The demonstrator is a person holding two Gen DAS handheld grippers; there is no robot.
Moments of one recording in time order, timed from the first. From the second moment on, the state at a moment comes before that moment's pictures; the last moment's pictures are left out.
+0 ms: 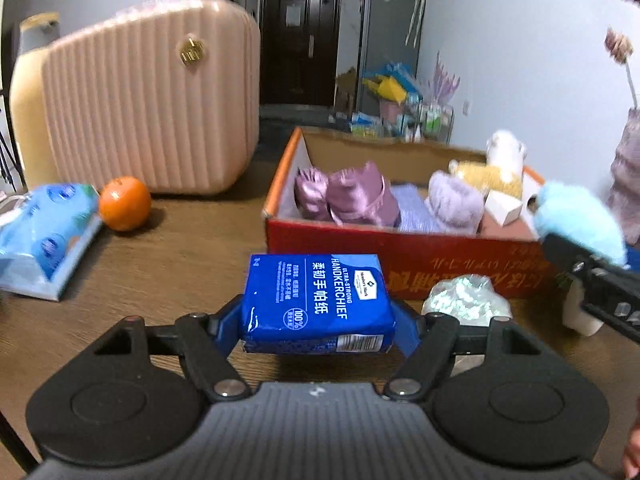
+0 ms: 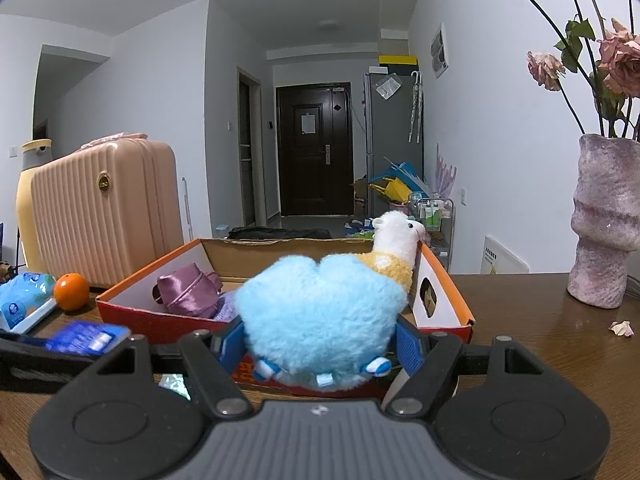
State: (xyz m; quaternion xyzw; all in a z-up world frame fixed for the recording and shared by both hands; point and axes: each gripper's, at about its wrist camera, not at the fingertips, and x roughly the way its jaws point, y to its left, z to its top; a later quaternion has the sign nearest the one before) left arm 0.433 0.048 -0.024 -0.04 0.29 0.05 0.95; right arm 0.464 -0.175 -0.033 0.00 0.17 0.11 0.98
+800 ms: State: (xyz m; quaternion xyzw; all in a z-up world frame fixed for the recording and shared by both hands) left arm 0.478 0.007 0.024 -0.05 0.16 0.06 0.98; right arm 0.512 -0.169 -0.021 0.01 0.13 0.08 0.99
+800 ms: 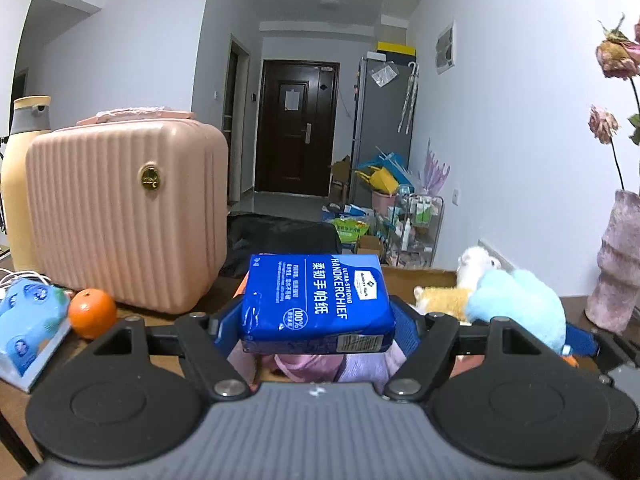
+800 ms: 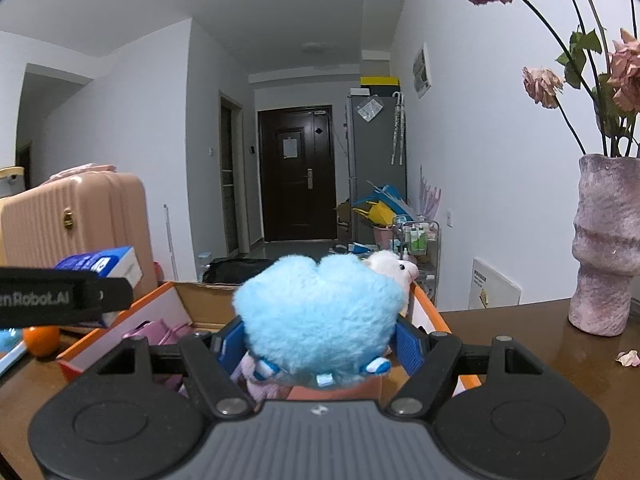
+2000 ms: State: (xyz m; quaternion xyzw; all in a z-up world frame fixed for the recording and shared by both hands) left arm 0.525 0.007 0.007 -0.04 0.15 0.11 0.98; right arm 0.554 -0.170 -0.032 0.00 0.16 0.05 0.99
